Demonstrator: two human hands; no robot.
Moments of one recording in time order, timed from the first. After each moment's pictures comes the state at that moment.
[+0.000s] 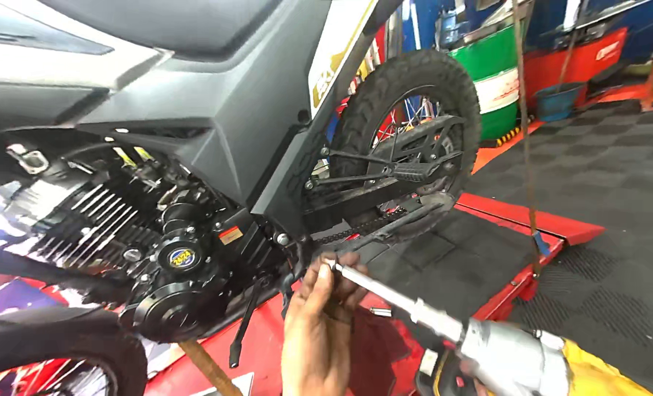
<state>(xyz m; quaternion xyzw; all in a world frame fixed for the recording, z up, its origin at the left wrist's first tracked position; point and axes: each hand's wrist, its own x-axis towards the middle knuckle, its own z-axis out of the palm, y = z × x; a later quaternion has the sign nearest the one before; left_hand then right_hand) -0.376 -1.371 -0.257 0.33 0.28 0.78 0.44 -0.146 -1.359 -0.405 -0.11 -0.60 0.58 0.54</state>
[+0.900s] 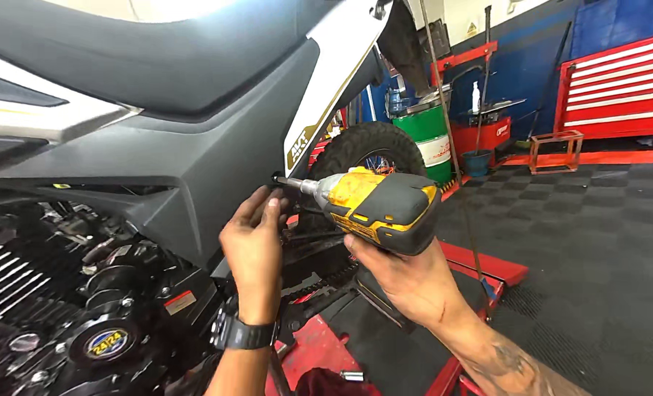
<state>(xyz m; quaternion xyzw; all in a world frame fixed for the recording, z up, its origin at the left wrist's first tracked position) -0.430 -1.241 -0.145 0.53 0.45 0.72 0.03 -0.233 -1.239 -0.193 -0.19 -0.66 0.25 0.68</state>
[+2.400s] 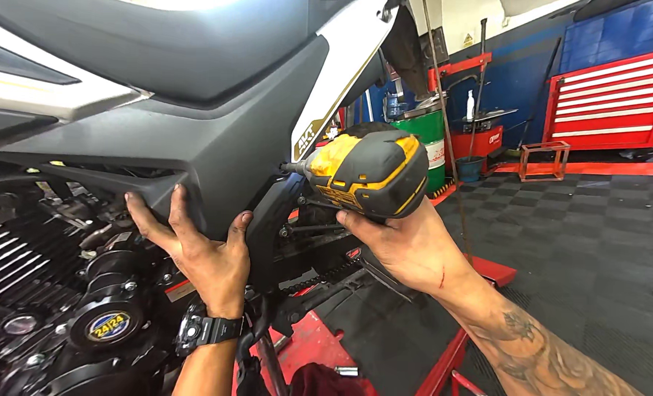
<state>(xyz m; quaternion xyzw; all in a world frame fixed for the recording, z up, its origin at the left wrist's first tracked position) -0.525 -1.251 -0.167 0.49 0.48 0.59 -0.43 -0.232 -1.247 -0.158 -0.24 -0.73 0.16 0.61</state>
